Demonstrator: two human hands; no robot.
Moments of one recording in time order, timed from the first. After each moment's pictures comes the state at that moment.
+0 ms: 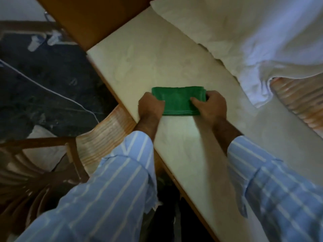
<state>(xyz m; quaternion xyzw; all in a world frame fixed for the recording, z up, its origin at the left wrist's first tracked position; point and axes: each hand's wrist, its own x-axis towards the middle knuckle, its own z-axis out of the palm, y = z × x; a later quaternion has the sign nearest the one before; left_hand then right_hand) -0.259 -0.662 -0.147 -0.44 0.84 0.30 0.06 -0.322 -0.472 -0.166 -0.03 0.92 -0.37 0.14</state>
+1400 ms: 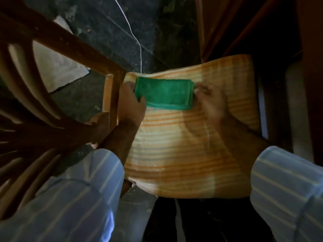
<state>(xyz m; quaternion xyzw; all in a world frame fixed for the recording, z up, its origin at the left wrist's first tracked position) 0.039 -0.982 -0.440 -0.60 0.74 0.28 -0.09 -0.165 -0.855 -0.458 -0.13 0.80 -0.43 0.40</state>
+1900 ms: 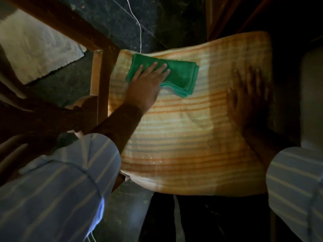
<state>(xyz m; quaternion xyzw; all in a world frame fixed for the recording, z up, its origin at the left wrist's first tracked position) 0.020 -0.984 -0.488 -0.29 0.94 0.14 0.08 -0.215 -0.758 -0.521 -0.45 0.89 -0.05 -0.02</state>
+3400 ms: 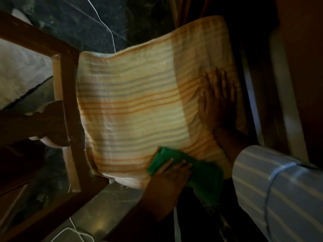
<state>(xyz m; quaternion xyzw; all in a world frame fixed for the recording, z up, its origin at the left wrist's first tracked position) 0.087 -0.713 -0.451 -0.08 0.94 0.31 0.10 -0.174 -0.713 -0.499 -0.43 0.90 -0.05 0.02</state>
